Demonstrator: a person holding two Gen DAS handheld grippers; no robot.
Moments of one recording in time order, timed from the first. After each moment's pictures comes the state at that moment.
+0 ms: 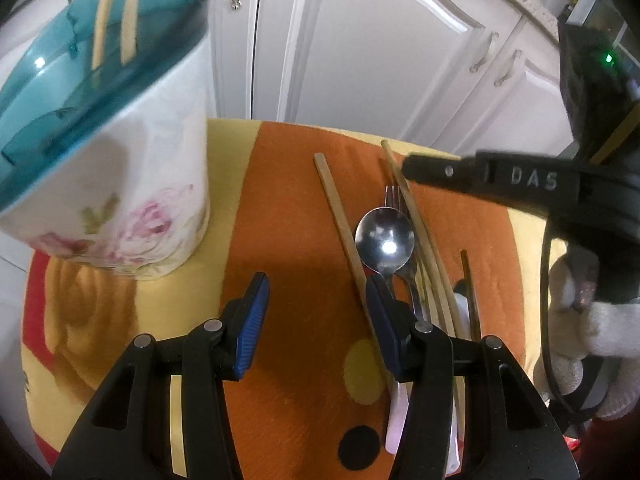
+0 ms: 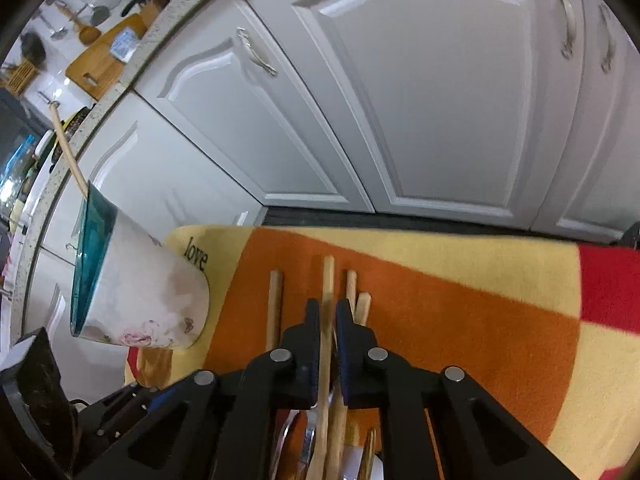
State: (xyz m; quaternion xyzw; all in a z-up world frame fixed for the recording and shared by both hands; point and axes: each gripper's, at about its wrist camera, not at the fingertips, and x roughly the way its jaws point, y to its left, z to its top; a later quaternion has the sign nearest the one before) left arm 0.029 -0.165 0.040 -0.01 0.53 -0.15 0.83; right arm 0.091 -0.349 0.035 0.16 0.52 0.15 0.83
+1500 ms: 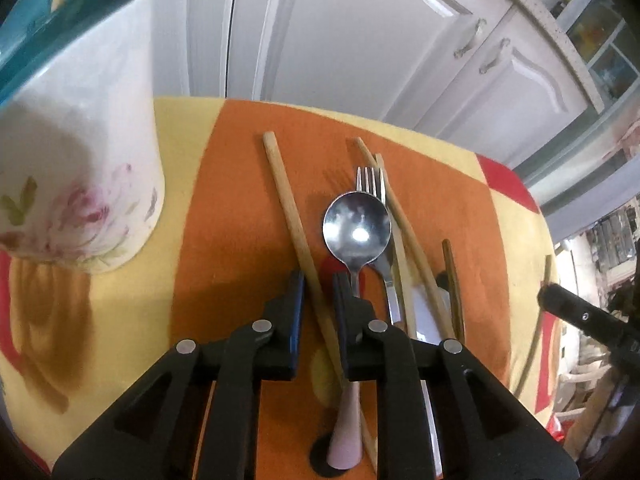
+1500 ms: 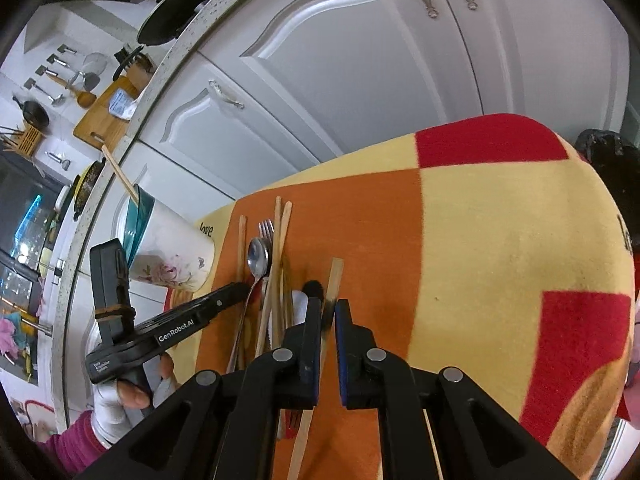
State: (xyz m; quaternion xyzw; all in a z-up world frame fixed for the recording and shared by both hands) left arm 0.033 -0.180 0.026 -0.03 0.55 -0.19 0.81; right arm -0.046 -0.448 0.048 0.28 0.49 0.12 0.82
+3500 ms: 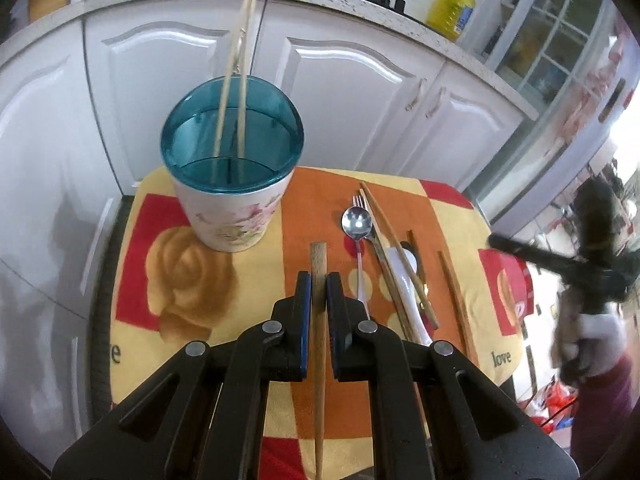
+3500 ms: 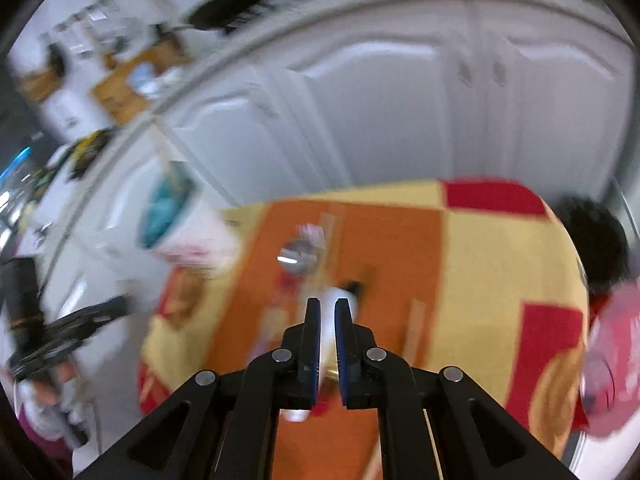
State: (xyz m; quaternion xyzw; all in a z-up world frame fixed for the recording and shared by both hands) left arm -0.059 -0.057 0.143 -0.03 0.46 -0.24 0.85; right arm -0.080 -0.401 0.087 0.20 0.48 0.07 0.85
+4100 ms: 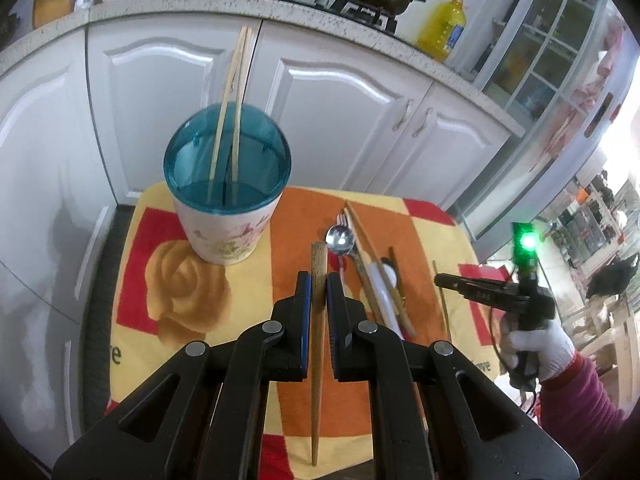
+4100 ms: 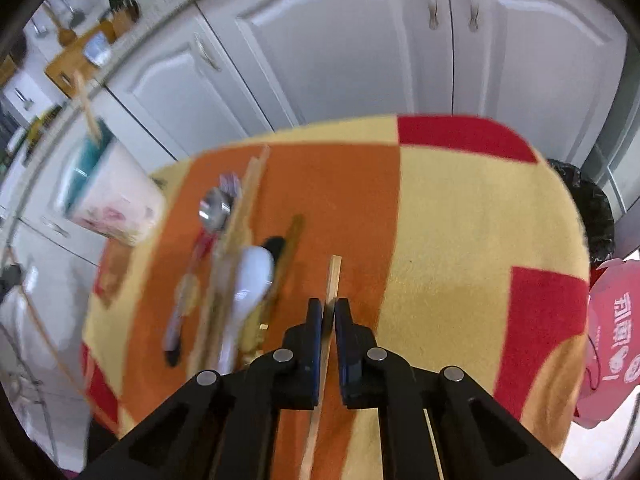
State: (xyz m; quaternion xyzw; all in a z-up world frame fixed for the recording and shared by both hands) left arm -0.069 -0.053 0.170 -0.05 0.44 -0.26 0.86; right arm -0.073 -0.405 0.058 0.17 0.50 0.06 0.85
